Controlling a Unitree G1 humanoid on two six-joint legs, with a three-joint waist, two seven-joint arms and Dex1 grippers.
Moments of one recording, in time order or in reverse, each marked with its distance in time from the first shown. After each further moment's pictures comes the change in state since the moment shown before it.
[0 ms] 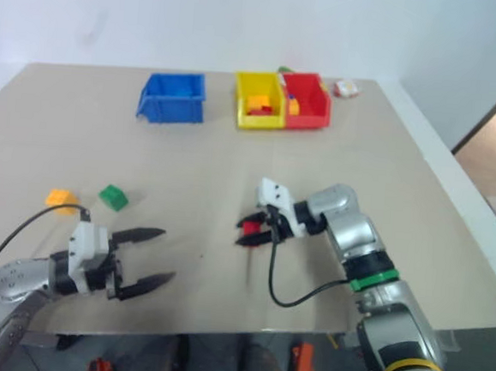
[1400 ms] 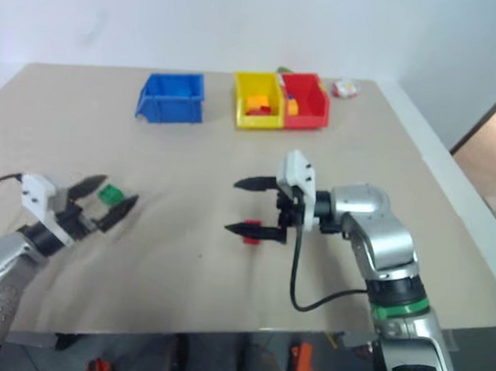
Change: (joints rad) left arm -0.149 -0.105 0.269 0.096 -0.059 0.179 0.420; right arm 0.145 -0.032 -0.211 -0.458 0.312 0.167 -0.224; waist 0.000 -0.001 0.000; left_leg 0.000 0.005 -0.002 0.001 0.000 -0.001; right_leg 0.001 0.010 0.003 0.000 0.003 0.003
